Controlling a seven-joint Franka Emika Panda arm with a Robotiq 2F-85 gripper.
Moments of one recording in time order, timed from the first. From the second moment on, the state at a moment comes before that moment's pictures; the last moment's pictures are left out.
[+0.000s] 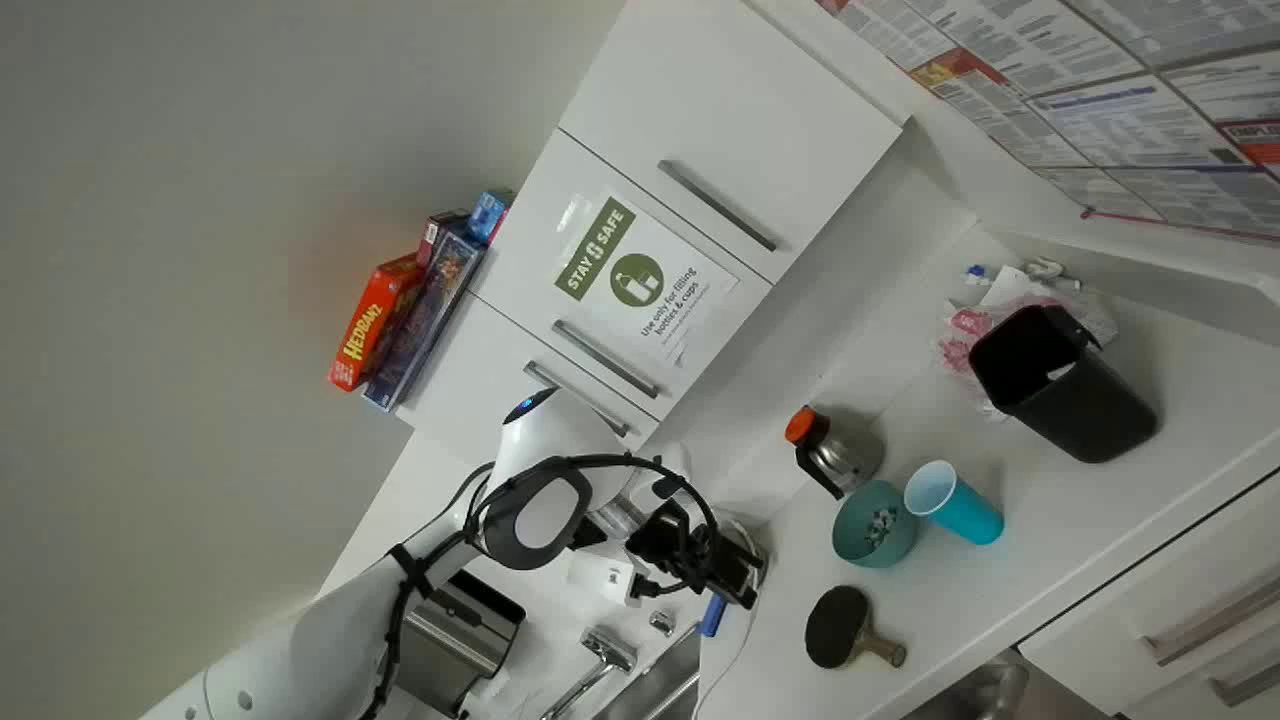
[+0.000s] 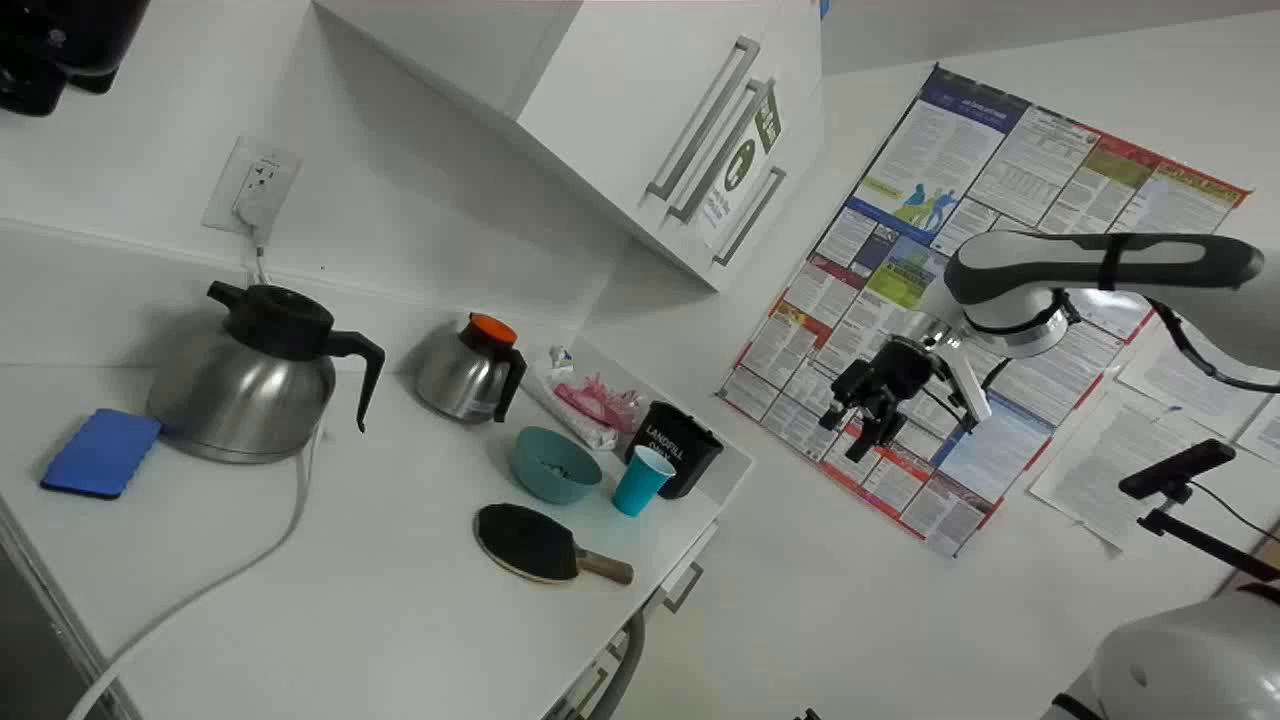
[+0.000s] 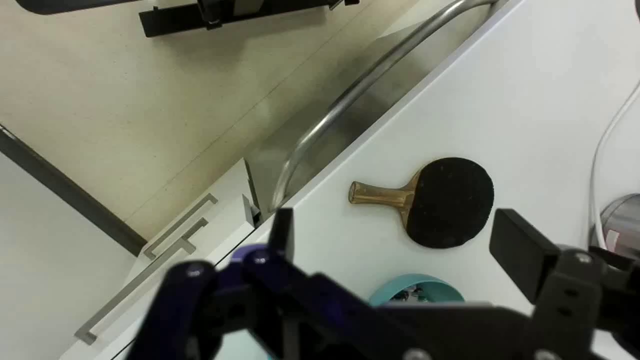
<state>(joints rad) -0.05 -0.45 -0.25 -2.38 0.14 1.85 -0.12</state>
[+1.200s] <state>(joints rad) -0.16 -0.33 -0.44 -2.18 0.33 2.04 -0.25</state>
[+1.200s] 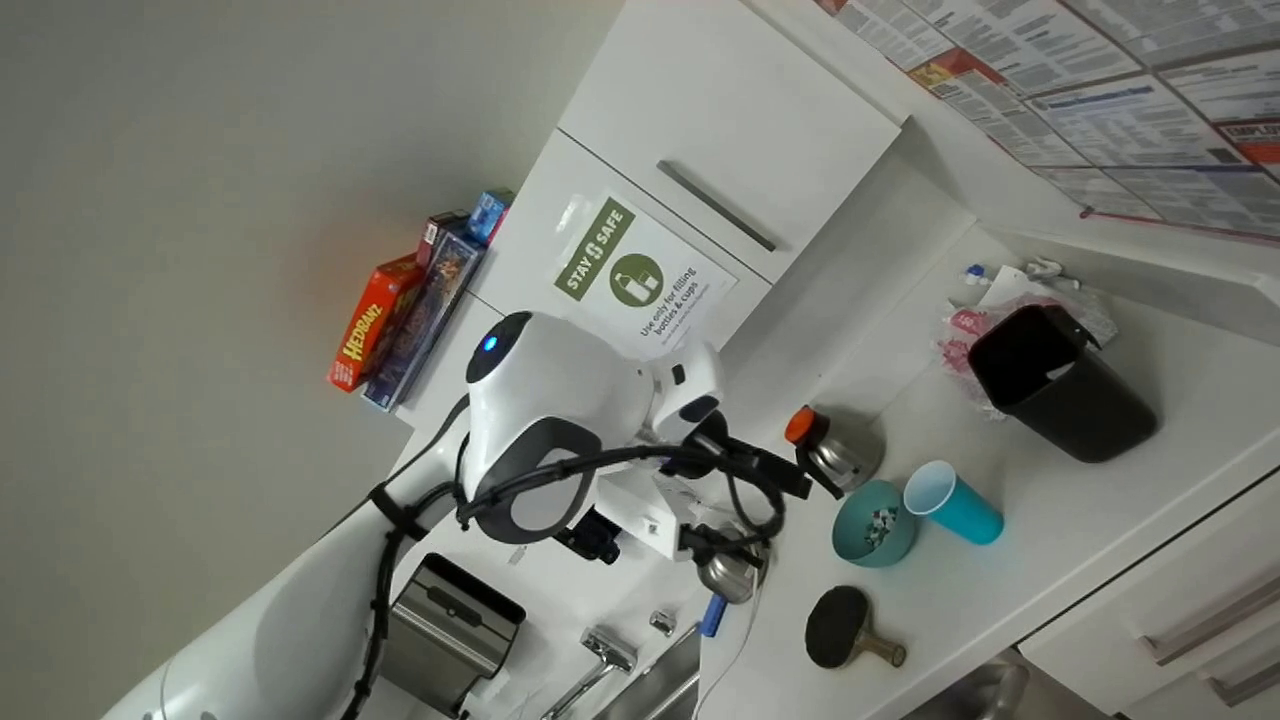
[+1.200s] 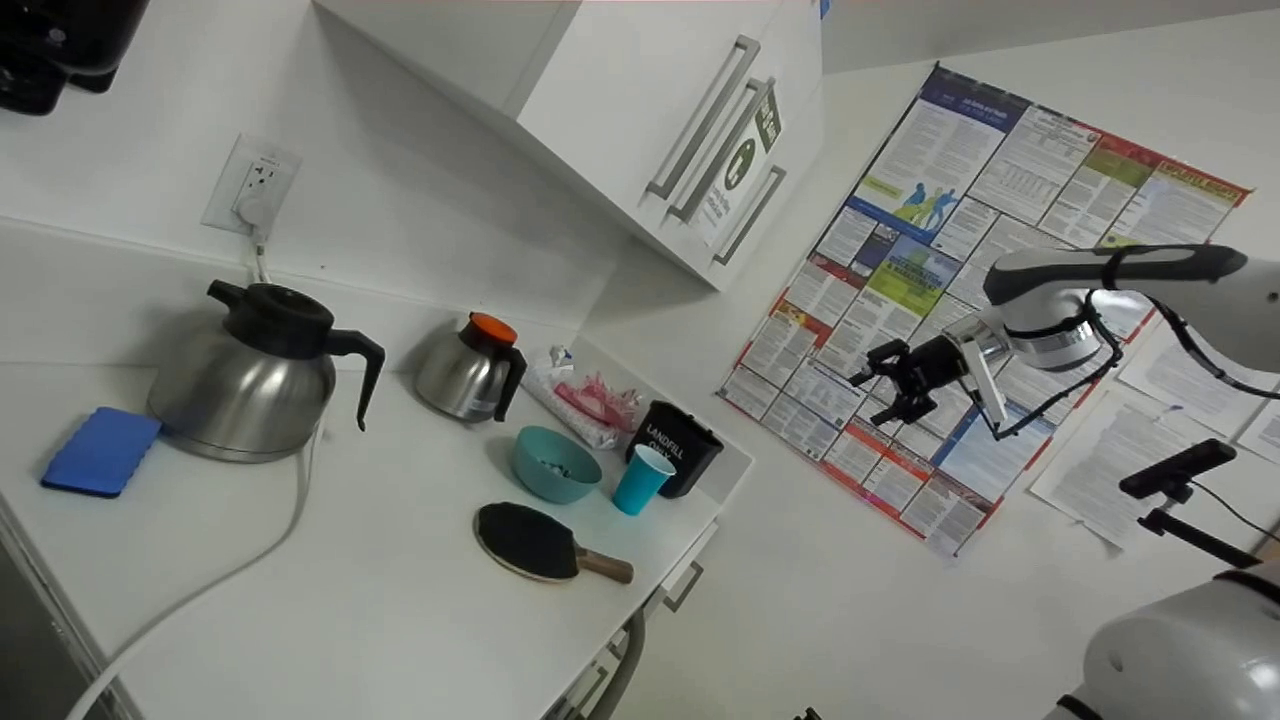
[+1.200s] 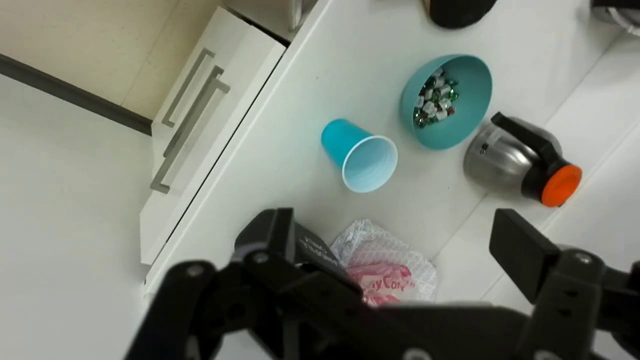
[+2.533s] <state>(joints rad) -0.38 0.18 -0.47 -2.00 0.89 2.03 -0.72</state>
